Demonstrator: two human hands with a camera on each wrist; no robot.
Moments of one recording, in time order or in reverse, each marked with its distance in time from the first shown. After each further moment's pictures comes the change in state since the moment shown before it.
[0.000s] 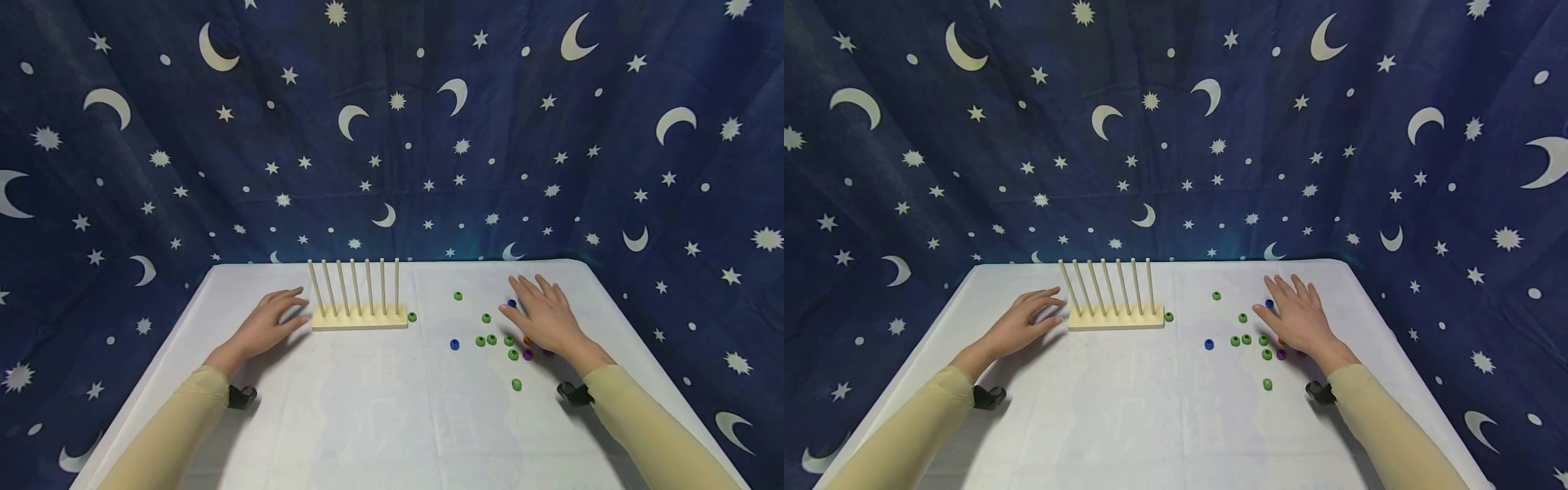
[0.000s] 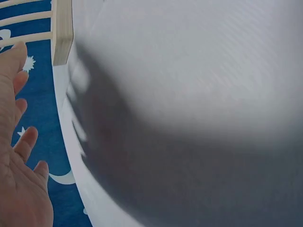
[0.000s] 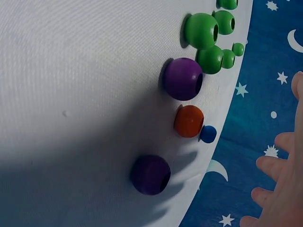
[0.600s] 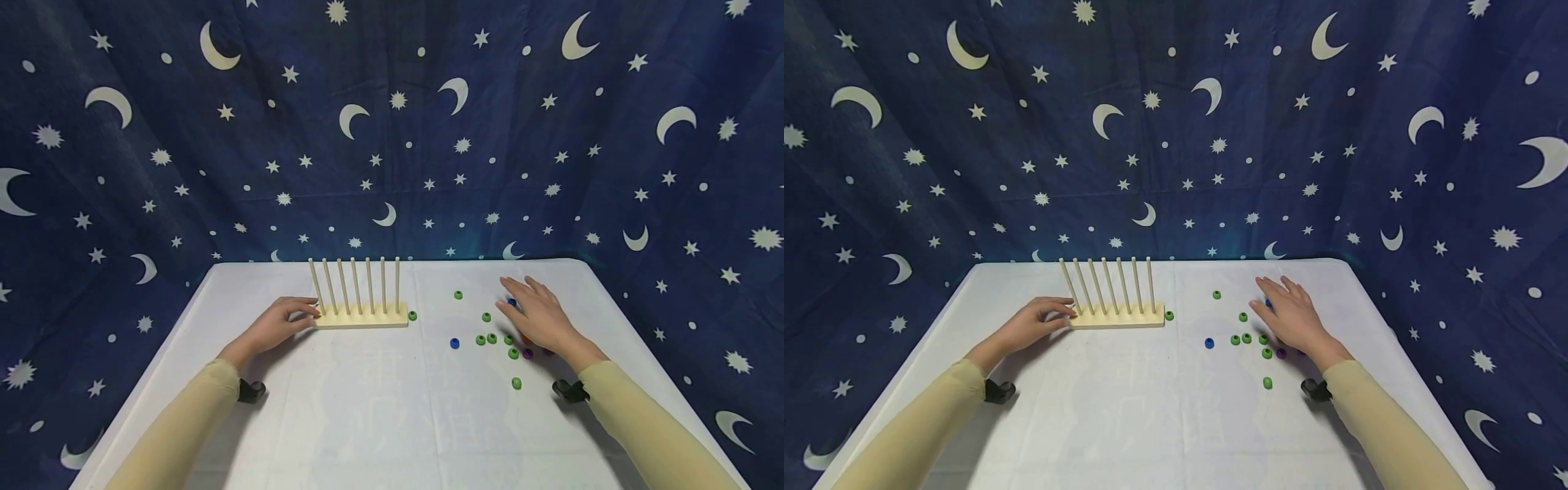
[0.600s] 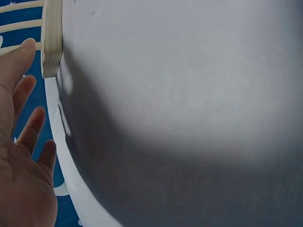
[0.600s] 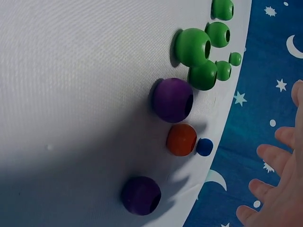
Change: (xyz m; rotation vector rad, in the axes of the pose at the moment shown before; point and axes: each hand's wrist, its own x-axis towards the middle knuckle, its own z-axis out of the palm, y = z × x) left_hand 0.013 0.000 0.013 -0.196 -0.101 -0.055; right_hand 0.004 -0.009 0.000 0.099 -0.007 -0.041
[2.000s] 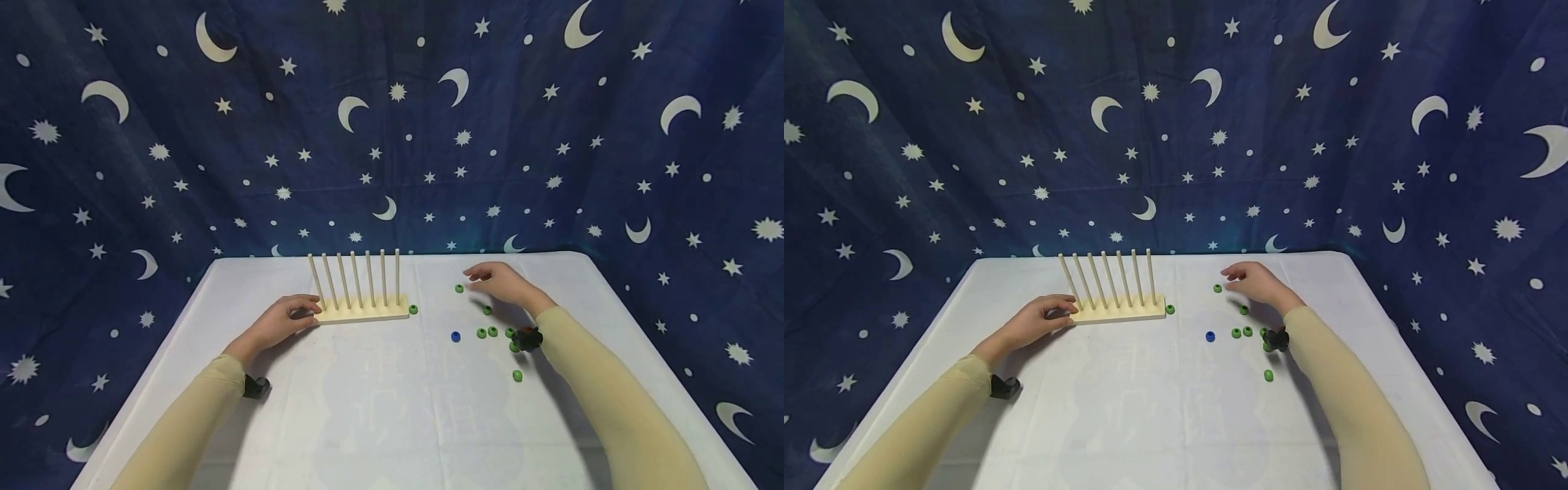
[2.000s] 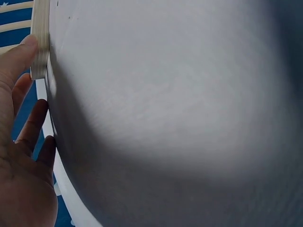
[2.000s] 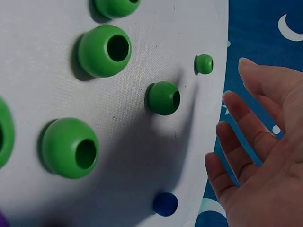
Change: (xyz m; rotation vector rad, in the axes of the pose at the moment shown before) left_hand 0.003 -0.002 0.009 -0.058 -0.018 -0.019; right_hand 0.083 -0.018 0.008 0.436 -0.217 0.030
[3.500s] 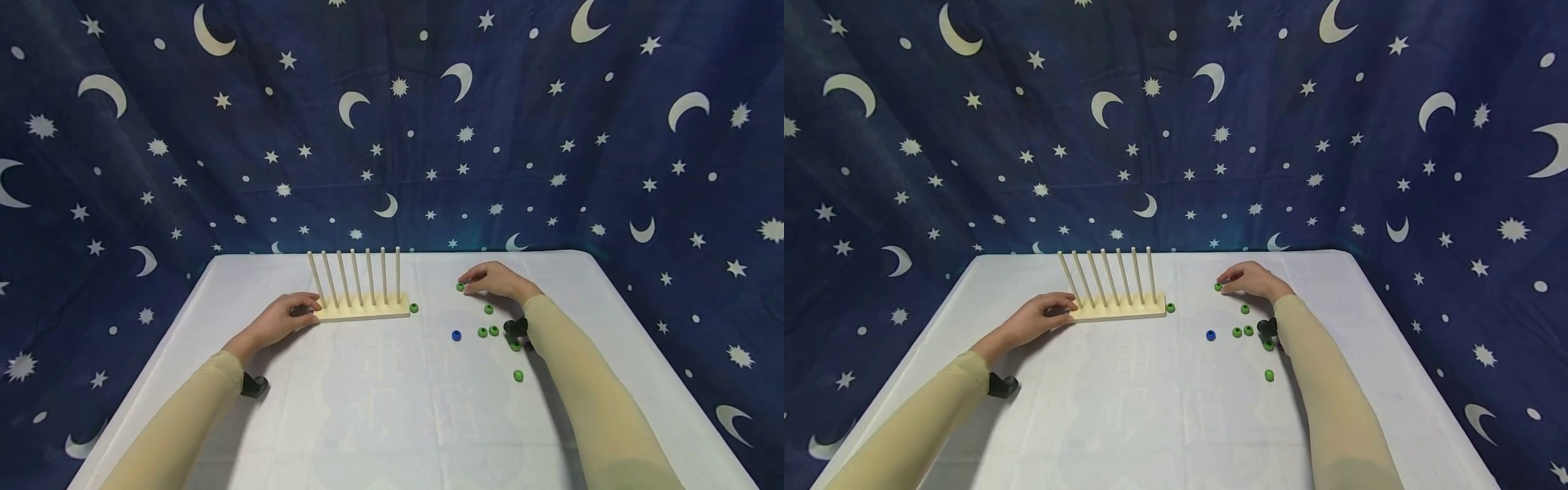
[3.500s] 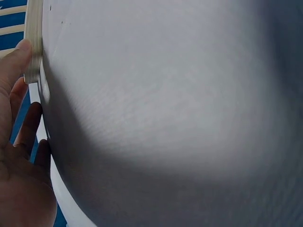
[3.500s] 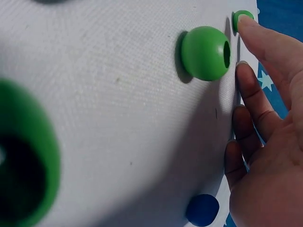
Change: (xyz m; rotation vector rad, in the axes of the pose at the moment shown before) left_hand 0.003 -0.003 -0.001 -0.067 -0.019 -0.011; right_hand 0.035 0.025 0.006 0.083 -0.135 0.064
